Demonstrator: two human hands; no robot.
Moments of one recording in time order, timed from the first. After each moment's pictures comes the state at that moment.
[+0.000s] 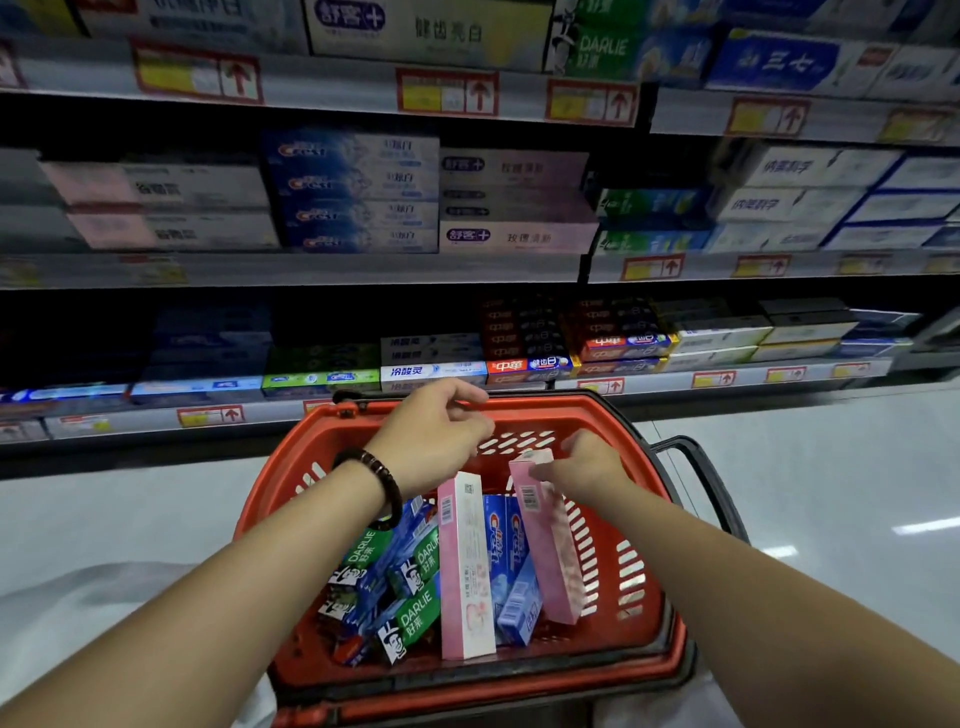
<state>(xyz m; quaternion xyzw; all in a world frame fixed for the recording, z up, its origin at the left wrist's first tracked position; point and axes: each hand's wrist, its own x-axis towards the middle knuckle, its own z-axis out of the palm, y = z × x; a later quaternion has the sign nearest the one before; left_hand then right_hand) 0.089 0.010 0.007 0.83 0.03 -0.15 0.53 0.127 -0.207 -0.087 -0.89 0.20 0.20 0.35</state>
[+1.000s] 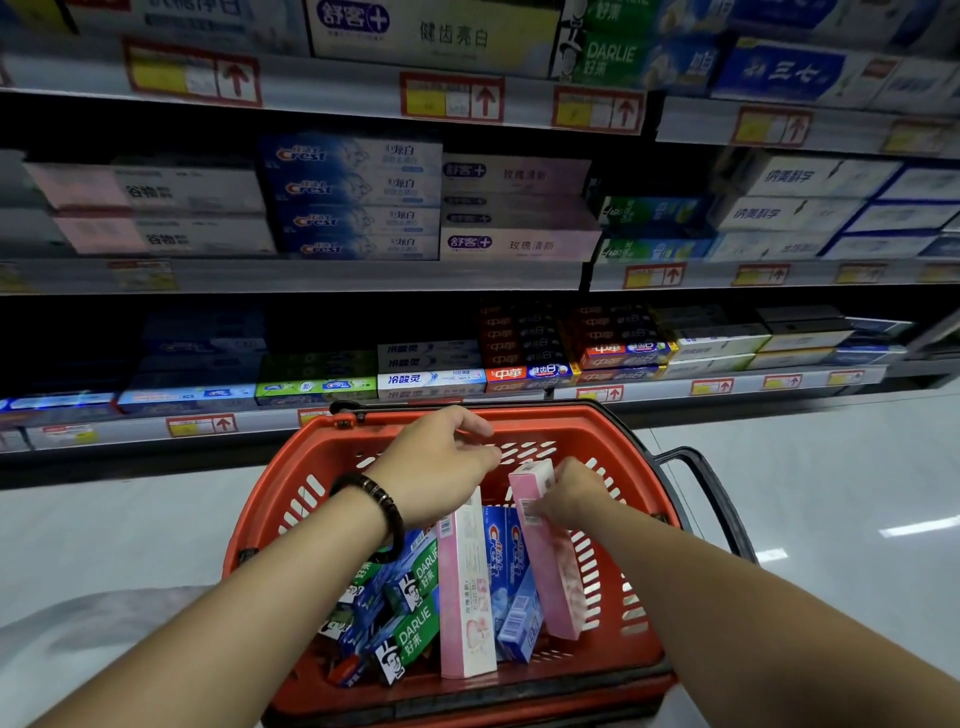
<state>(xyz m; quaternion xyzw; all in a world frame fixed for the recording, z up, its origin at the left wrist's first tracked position) 0.084 0.012 0.008 0.83 0.04 -0.21 0.52 0.132 -0.197 -0.119 -0.90 0.21 0.27 0.26</state>
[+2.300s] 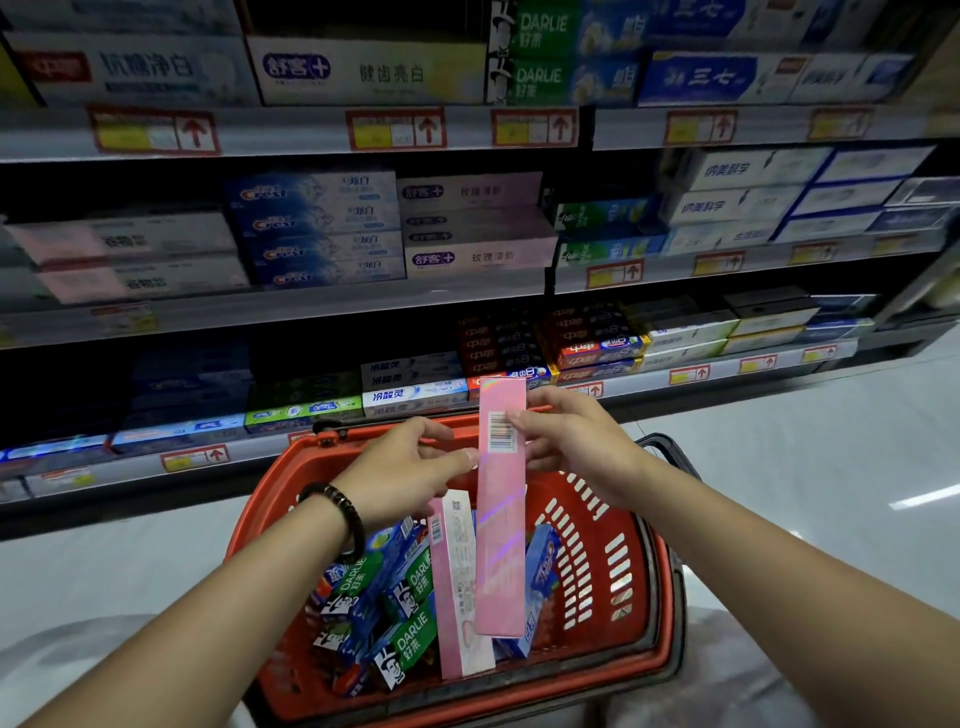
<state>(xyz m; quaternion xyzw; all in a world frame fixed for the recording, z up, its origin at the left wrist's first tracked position) 0.078 0.013 0.017 0.82 0.05 -0.24 0.51 0.104 -0.212 -0.002 -0.75 0.02 0.18 0.64</state>
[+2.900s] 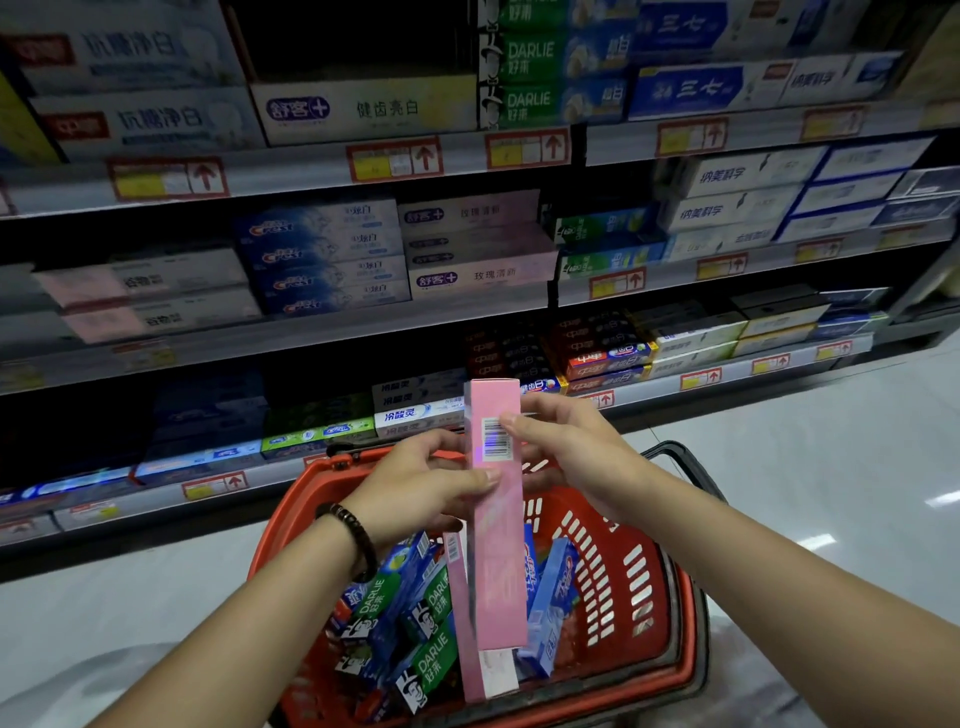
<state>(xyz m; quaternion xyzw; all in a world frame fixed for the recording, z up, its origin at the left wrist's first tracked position) 0.081 0.011 0.019 0.72 0.04 -0.27 0.64 0.095 -0.195 0.016 -0.70 -0.01 0.17 0.70</state>
